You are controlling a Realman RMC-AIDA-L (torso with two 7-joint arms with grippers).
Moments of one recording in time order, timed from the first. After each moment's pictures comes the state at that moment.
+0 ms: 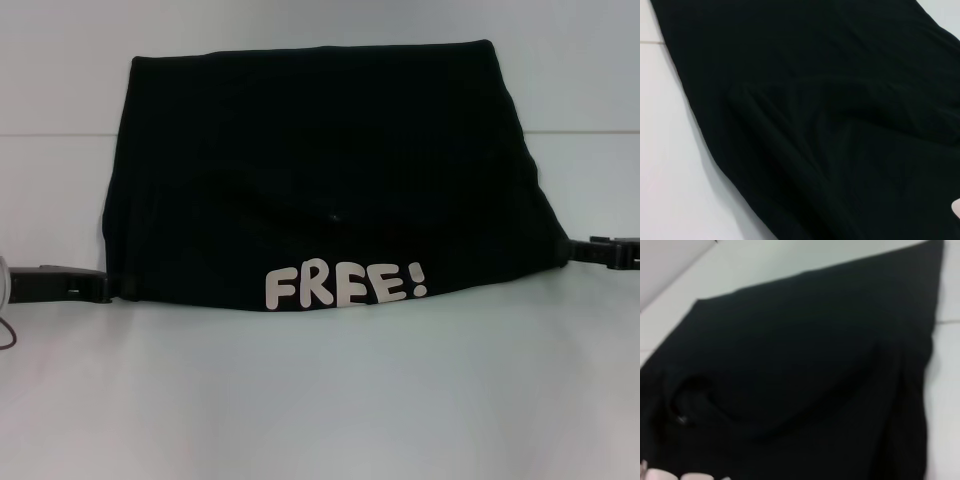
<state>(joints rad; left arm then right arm) -0.62 -2.08 0.42 0.75 2.54 1.23 -1.95 0.62 1.93 -0.59 -0.47 -2.18 -1.09 1.85</state>
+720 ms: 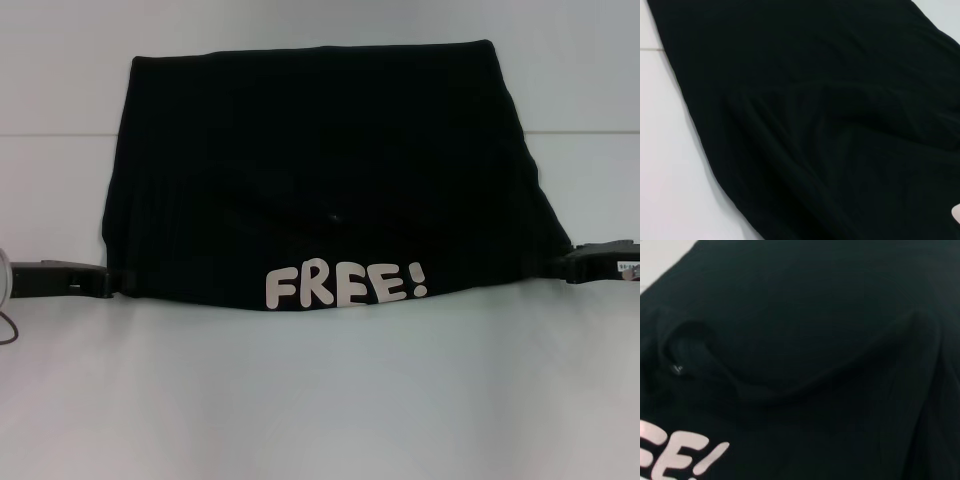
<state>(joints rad) -0.63 -2.08 0.42 0.75 2.54 1.23 -1.95 0.67 1.98 -0.75 -0.47 -2.22 -0.97 1.85</state>
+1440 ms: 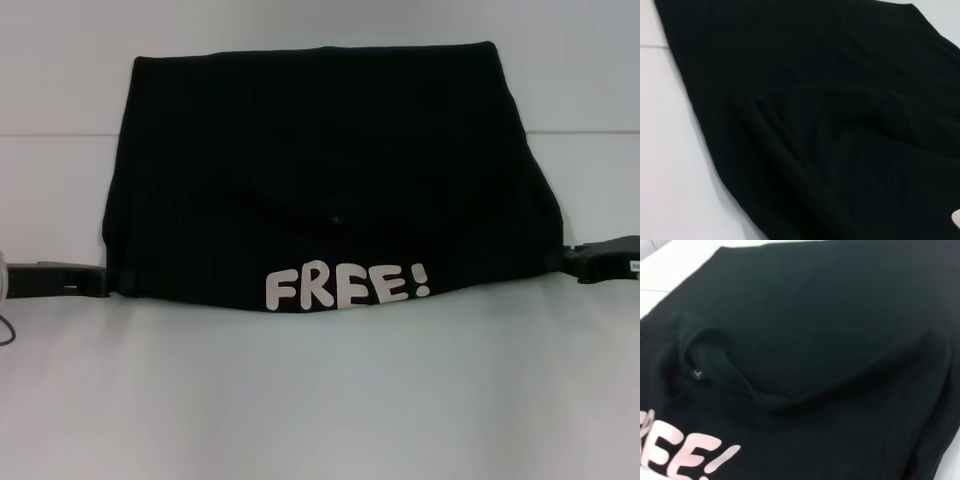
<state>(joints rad) -0.62 -2.08 0.41 0.76 2.53 1.24 -1.97 0.63 1.98 -0.71 -0.53 -2.21 -1.06 1.79</state>
